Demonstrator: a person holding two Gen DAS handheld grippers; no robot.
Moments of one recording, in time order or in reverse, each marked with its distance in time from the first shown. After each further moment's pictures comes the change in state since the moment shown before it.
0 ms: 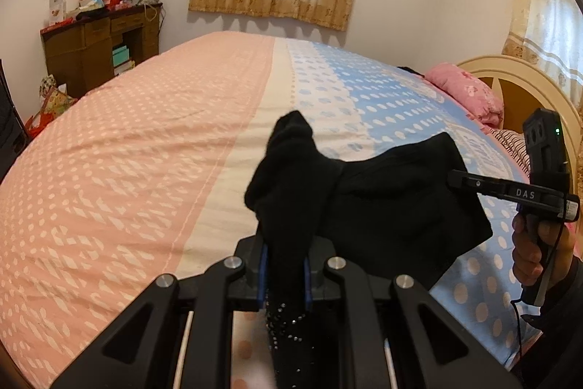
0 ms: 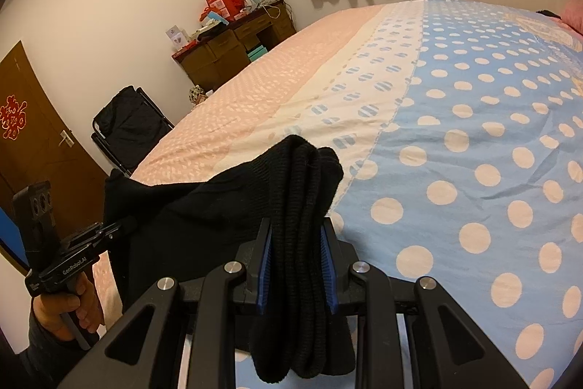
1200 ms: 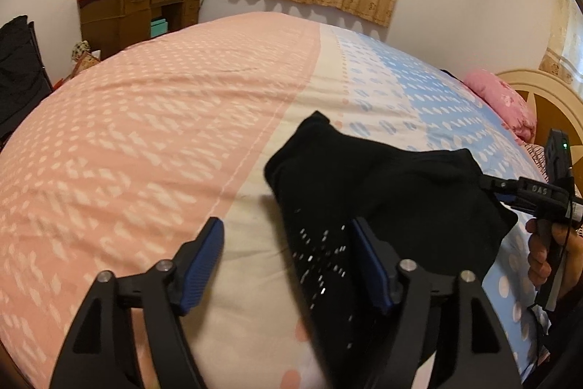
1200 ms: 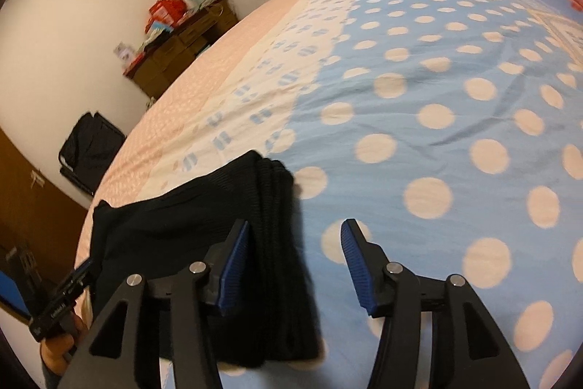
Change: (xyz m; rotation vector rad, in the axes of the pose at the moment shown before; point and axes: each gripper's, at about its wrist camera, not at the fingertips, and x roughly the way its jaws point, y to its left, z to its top) left arm 0.008 0.036 -0.040 -0.118 0.027 0.116; right arm 0.014 -0.064 -0.019 0.200 0.013 -0.127
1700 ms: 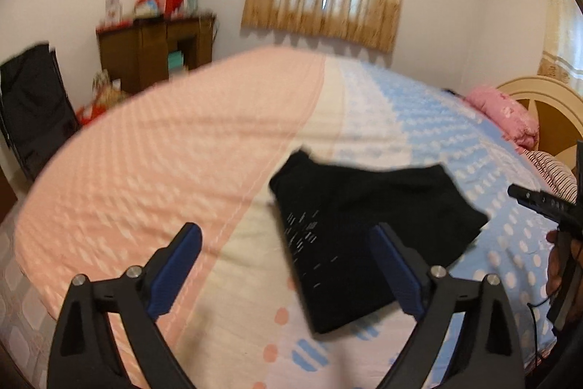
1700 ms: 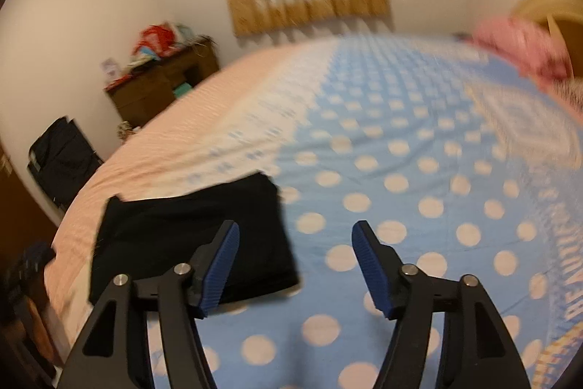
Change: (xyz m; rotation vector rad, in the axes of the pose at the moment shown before) left arm -0.080 -0.025 -0.006 0.042 -0.157 0.062; right arm -0.126 0.066 -0.054 -0.190 -0.261 -0.182
